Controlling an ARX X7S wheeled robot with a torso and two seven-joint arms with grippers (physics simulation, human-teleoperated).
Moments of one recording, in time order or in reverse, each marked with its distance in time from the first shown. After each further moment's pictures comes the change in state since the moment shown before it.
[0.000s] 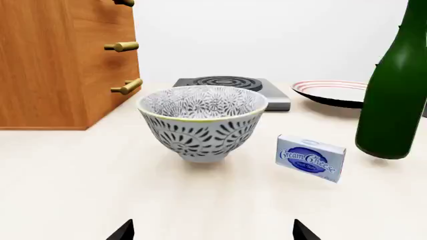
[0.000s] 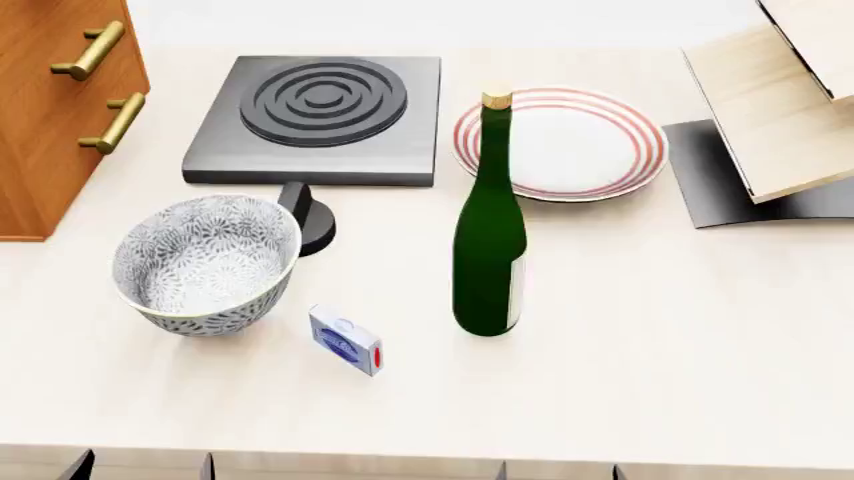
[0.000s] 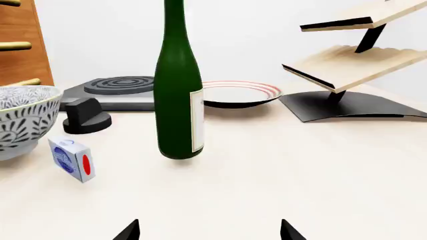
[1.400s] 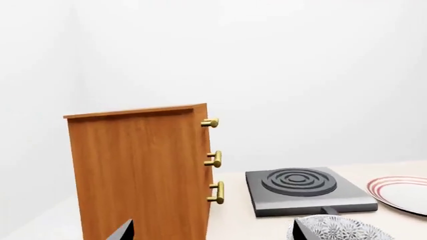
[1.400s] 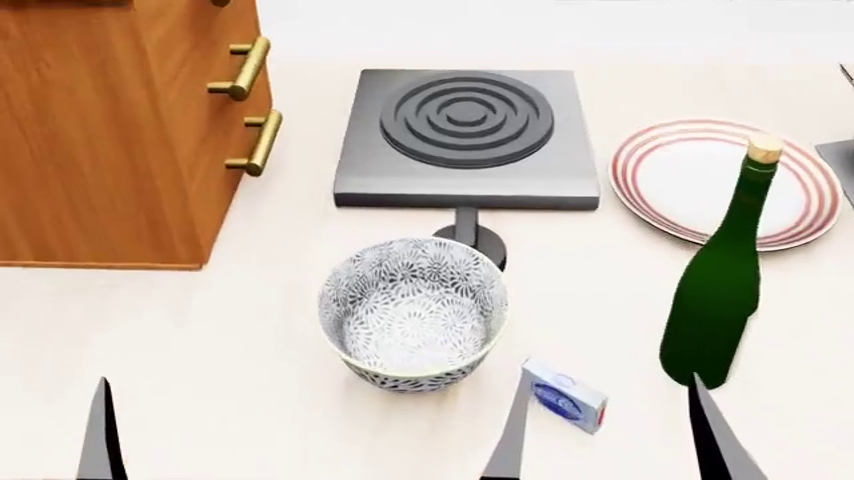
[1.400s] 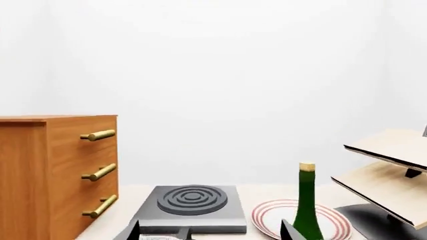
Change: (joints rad) left arm 0.133 -0.142 0.118 0.913 0.005 -0.516 -0.186; right arm -0.112 0.132 -0.079 -0.927 0.104 0.496 0.181
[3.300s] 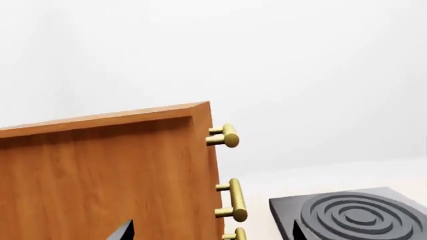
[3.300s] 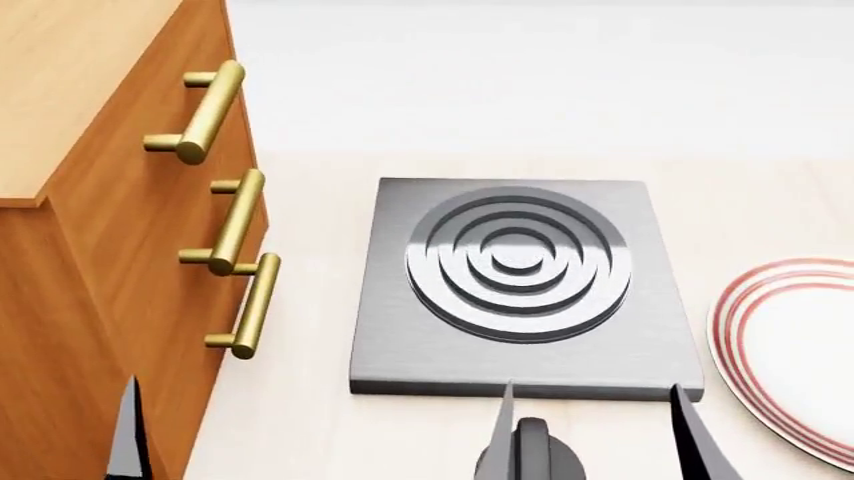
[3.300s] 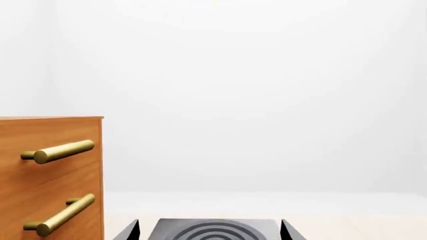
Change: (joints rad) left arm -0.054 -0.079 0.096 -0.008 -0.023 -0.046 -0.094; right arm -0.029 0.087 -0.061 0.050 0.054 -0.114 0.078
